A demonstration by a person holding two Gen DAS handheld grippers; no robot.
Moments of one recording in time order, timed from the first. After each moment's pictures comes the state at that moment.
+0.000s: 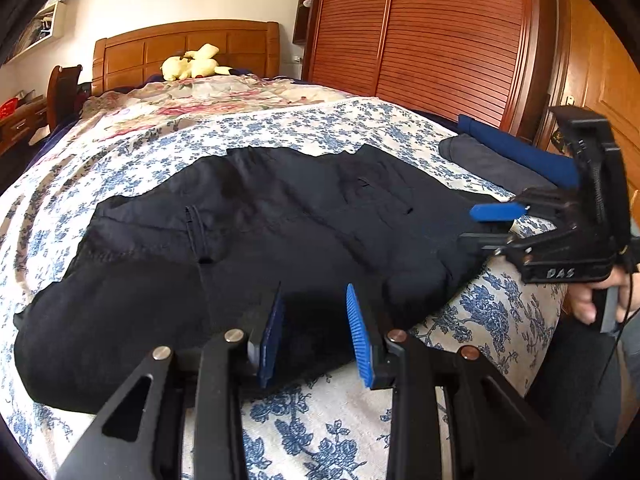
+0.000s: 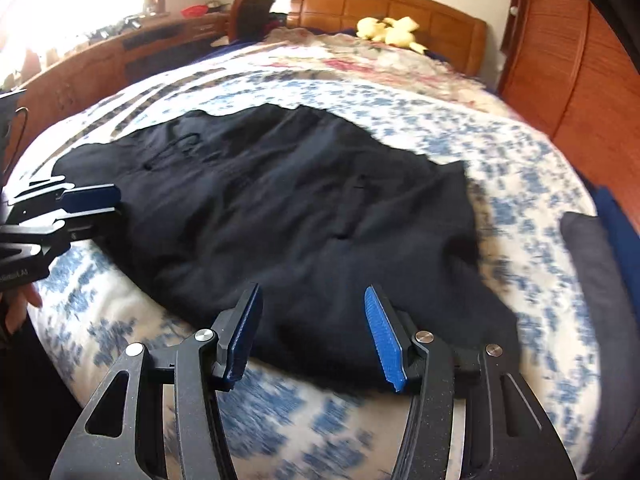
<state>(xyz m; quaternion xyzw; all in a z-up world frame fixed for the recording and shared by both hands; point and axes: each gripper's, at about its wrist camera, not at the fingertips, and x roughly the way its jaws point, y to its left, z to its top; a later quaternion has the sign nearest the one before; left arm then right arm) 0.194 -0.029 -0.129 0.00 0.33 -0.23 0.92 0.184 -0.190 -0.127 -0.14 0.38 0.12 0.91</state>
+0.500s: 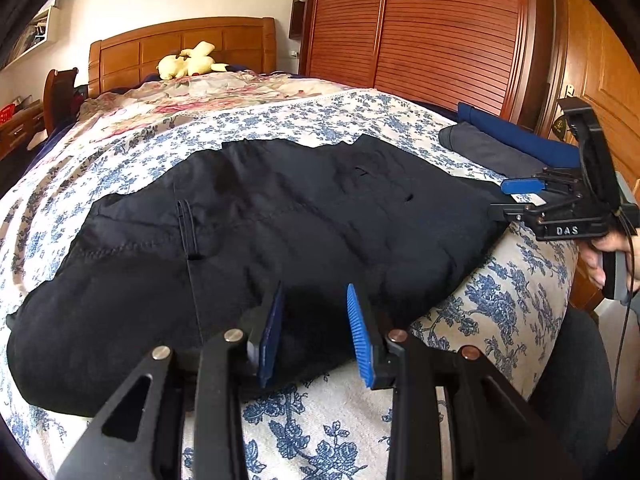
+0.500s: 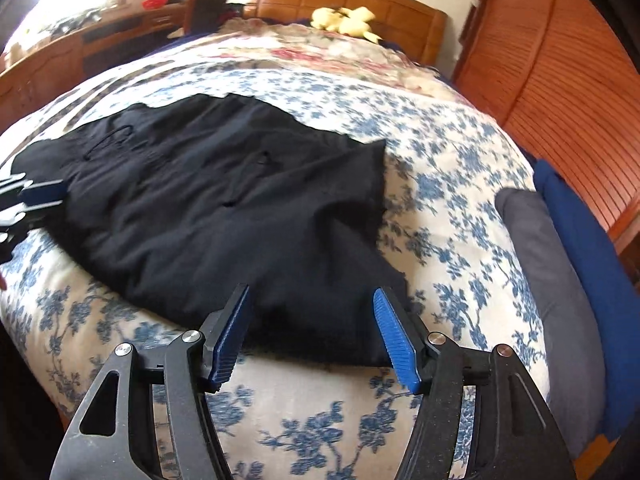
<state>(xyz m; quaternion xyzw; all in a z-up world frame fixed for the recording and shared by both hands) 0.196 -0.036 -0.138 0.01 0.33 -0.22 0.92 0.188 -0.253 -0.129 -0.13 0.40 0.04 0.90</state>
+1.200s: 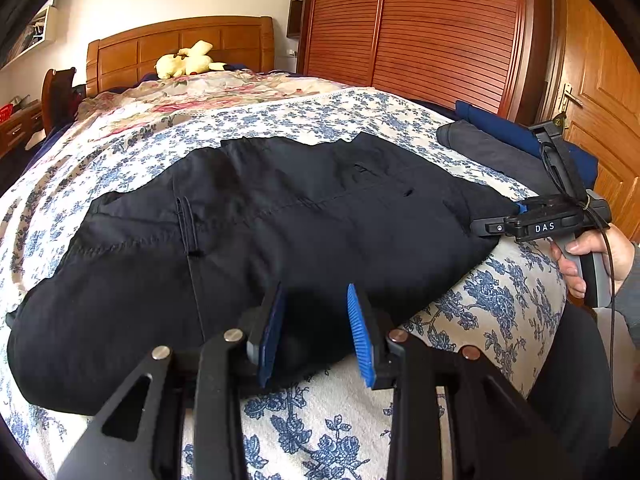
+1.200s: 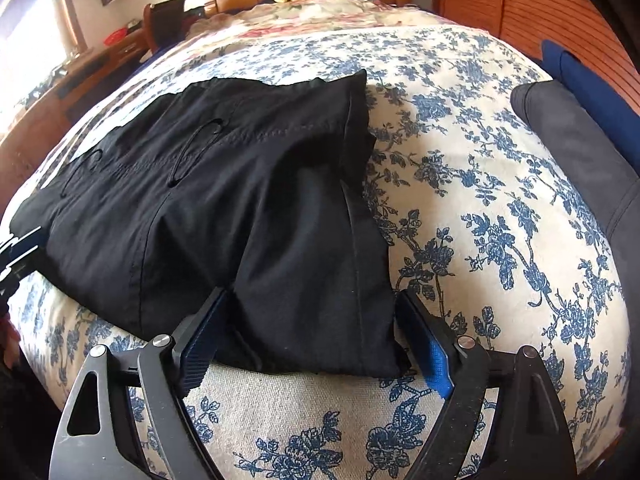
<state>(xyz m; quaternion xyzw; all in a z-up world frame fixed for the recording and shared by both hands) 0.194 -0.036 -0.140 0.01 0.34 -0.23 0.91 0.206 -0.289 -0.164 0.00 0.45 0.06 0.89</state>
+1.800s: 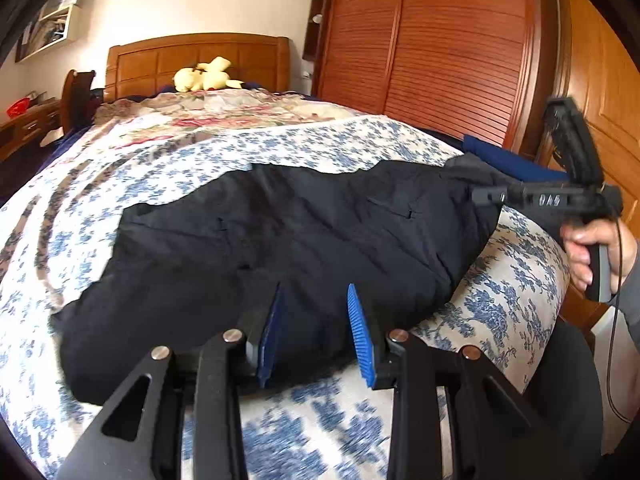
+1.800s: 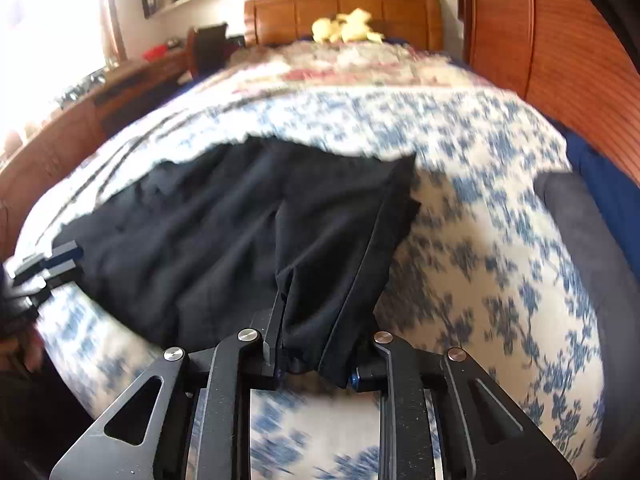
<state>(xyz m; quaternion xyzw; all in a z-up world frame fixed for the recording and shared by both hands) 0.174 0.010 -0.116 -0.02 0.30 -0.21 0.93 0.203 -0.236 -0.088 -0.02 0.37 0.12 0.92</state>
